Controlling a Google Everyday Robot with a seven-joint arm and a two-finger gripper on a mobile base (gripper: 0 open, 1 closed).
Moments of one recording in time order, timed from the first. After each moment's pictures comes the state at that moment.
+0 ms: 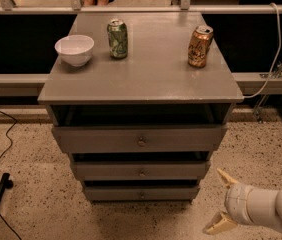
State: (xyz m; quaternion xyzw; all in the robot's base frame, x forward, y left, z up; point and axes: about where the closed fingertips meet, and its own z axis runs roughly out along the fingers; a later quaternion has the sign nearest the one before) arm 0.404 -0.209 0.601 -0.58 0.74 0.04 0.34
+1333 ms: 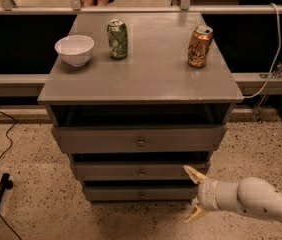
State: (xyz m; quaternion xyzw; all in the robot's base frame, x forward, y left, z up) arm 0.465 -0.159 0.505 -0.65 0.65 0.08 0.39
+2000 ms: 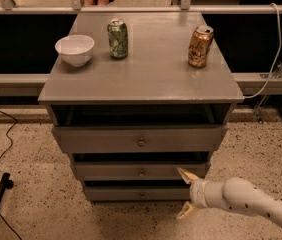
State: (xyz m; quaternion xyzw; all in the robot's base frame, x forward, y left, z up) arm 0.495 -0.149 0.433 -0.67 0.63 0.07 0.39
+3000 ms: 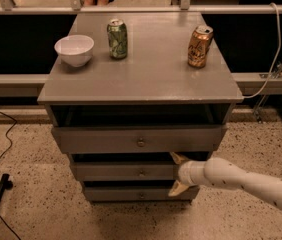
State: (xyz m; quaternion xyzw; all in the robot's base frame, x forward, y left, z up) arm 0.581 -0.124 0.432 -0.69 0.62 0.01 0.38
